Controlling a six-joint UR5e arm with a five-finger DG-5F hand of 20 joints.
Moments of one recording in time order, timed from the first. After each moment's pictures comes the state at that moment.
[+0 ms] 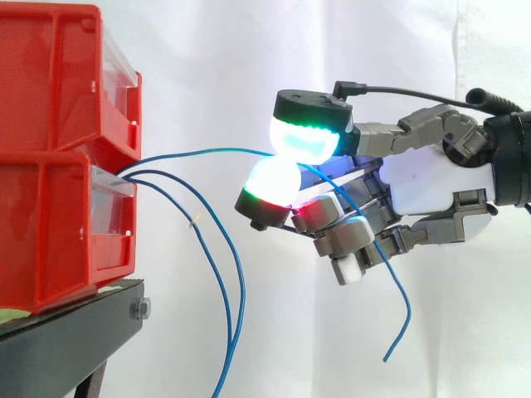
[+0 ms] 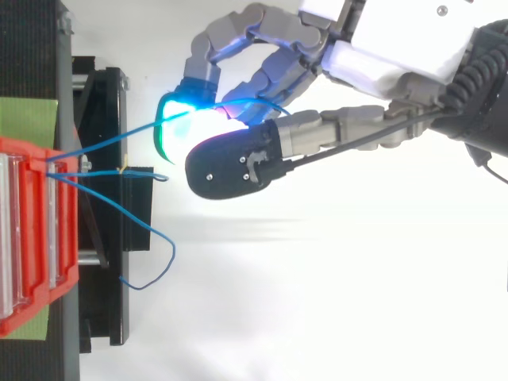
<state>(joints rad) 0.16 -2.24 -1.12 -3.01 -1.13 -0.15</state>
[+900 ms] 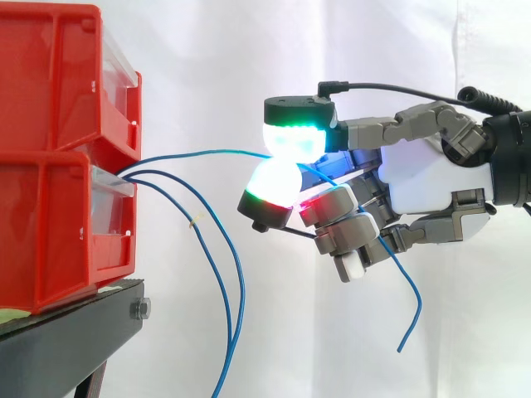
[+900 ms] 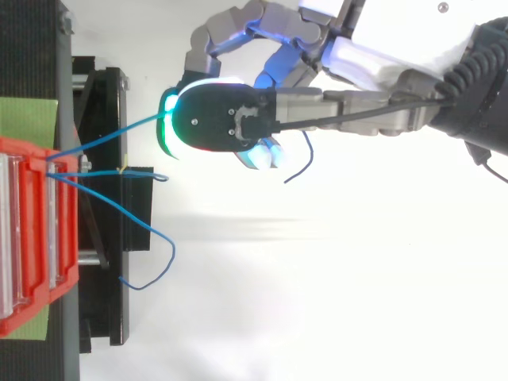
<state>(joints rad) 0.16 -2.24 -1.12 -3.00 -1.12 -0.16</state>
